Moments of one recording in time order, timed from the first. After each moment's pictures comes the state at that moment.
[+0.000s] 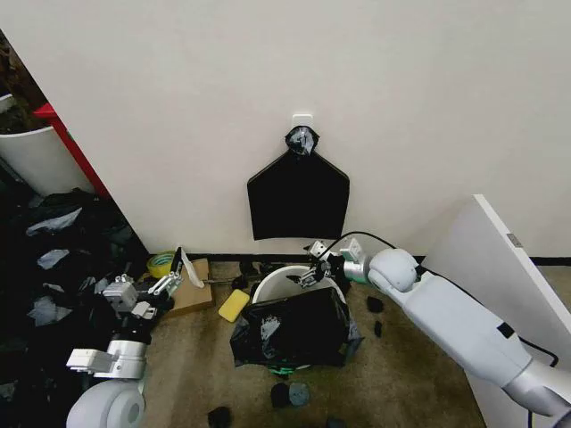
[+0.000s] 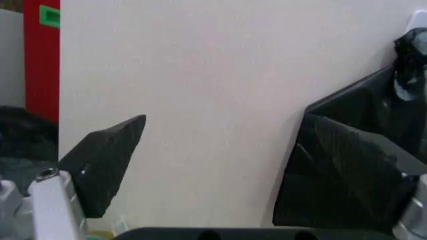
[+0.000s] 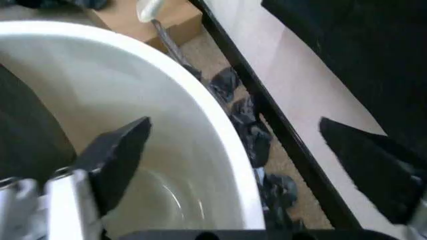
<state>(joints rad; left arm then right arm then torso) 1.58 -1.24 -0.66 -2.07 -0.57 -0.26 0.03 -0.54 0.97 -0.26 1.48 0.29 -0.35 -0.55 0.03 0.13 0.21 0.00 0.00</state>
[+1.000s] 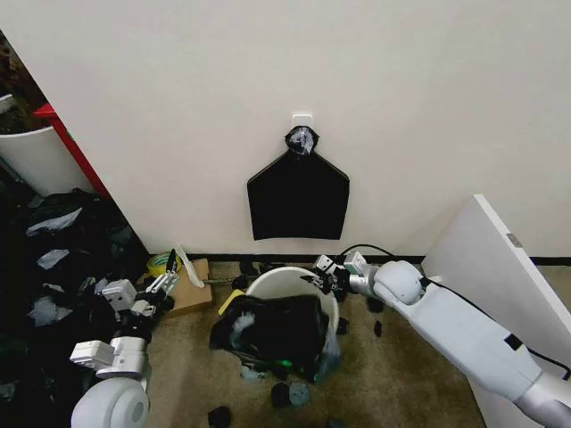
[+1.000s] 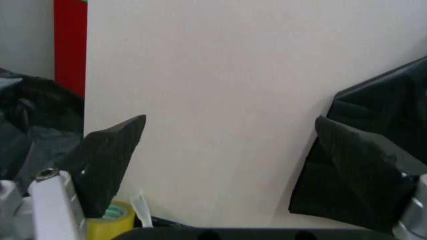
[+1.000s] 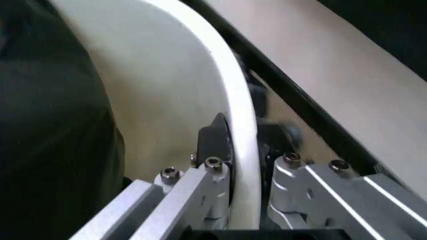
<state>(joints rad) 1.58 -1.24 -0.63 -2.10 -0.58 -0.19 -0.11 -0.65 0.86 -0.24 1.62 0.51 -0.49 -0.31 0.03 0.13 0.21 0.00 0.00</state>
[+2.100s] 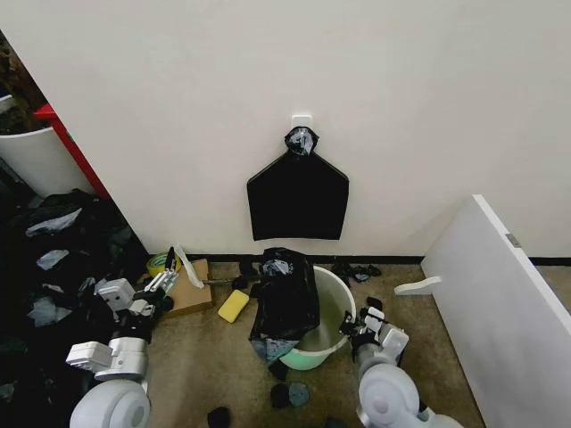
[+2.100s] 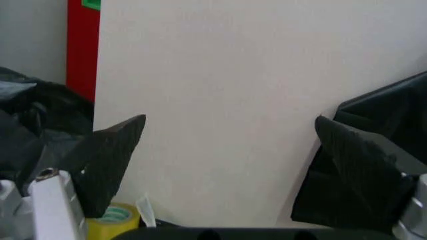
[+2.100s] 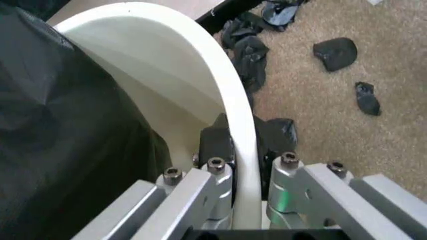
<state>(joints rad) 1.59 -1.23 -0.63 -2.14 -0.58 -0.18 -0.16 -1.26 1.07 -0.06 1.97 1.07 -0.04 0.84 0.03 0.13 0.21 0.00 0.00</state>
